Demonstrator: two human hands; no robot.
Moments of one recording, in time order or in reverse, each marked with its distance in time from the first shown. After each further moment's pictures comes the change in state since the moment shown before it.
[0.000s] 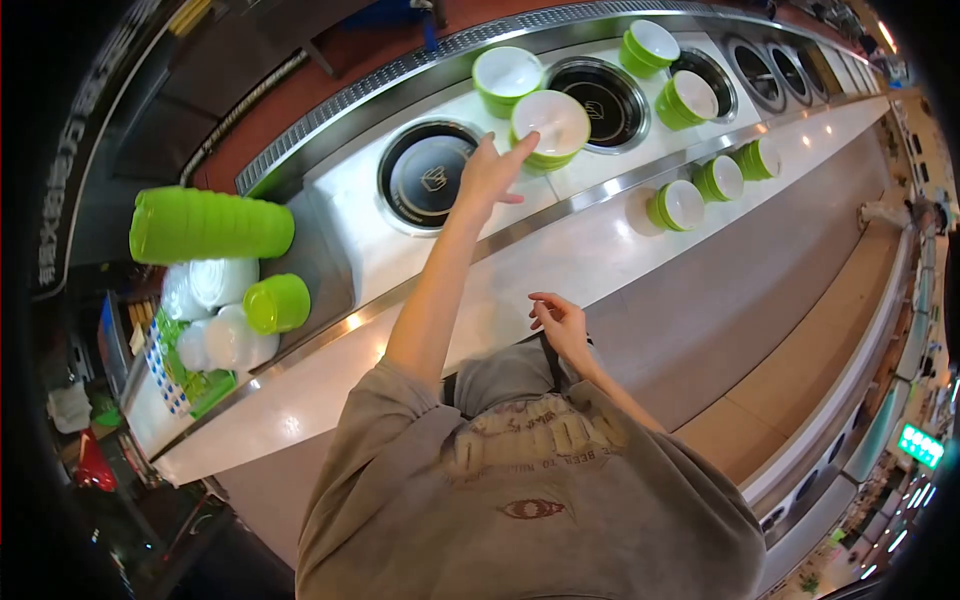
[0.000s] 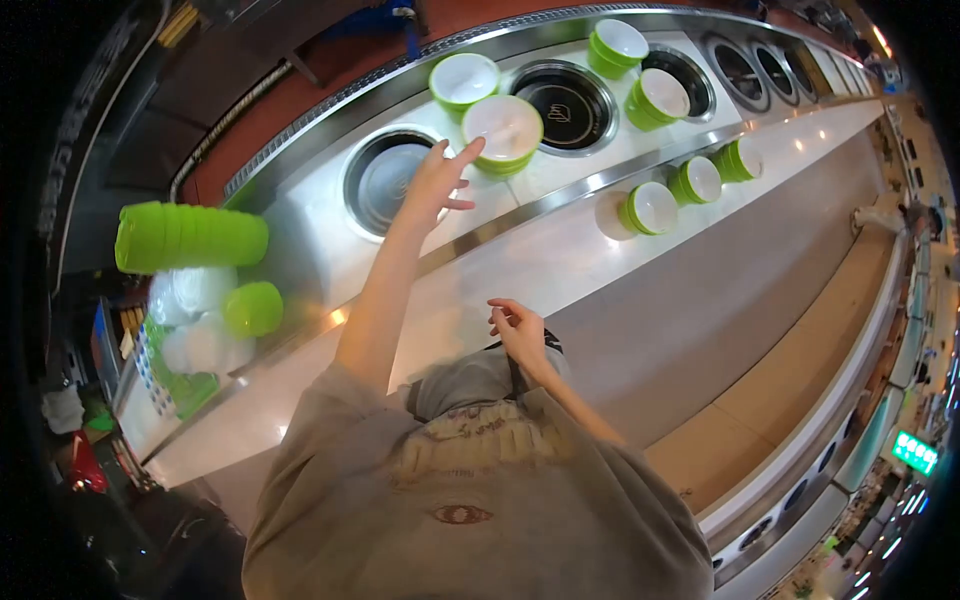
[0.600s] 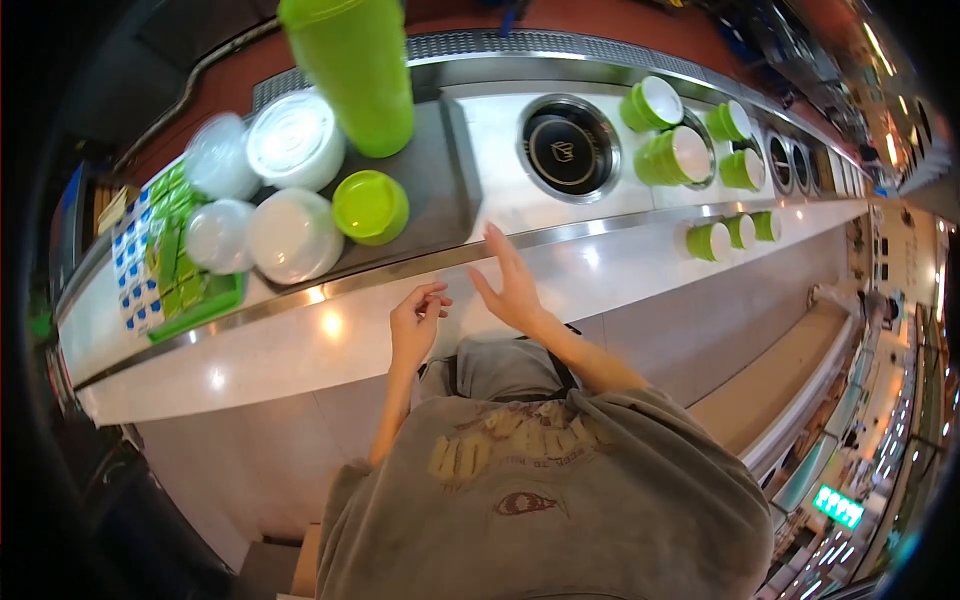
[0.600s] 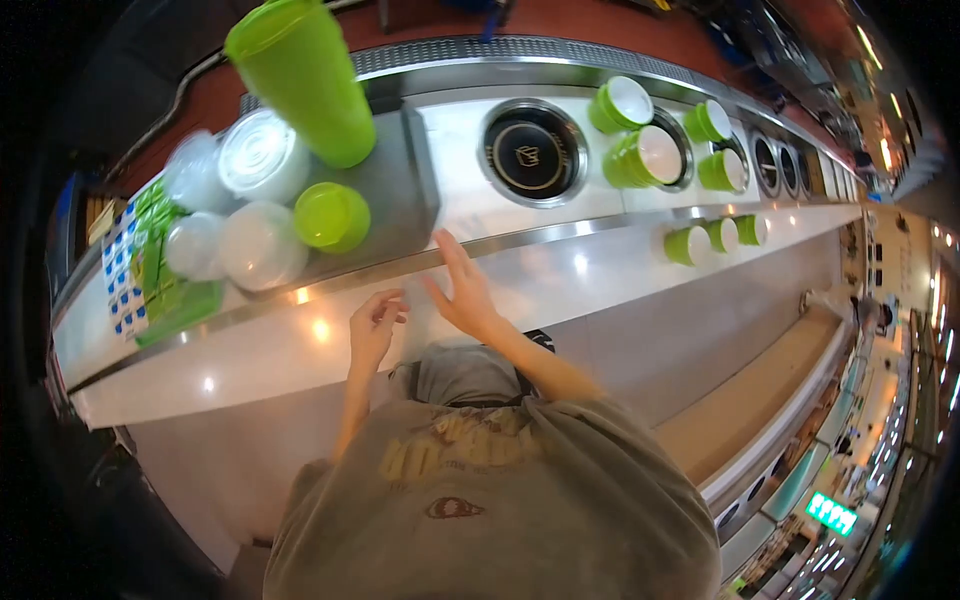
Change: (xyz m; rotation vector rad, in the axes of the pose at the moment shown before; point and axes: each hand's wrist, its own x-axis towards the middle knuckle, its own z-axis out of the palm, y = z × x) left_hand -0.239 -0.271 -0.287 -0.192 0.186 0.078; right_hand -0.005 -0.031 0.274 -0.636 -0.189 -0.907
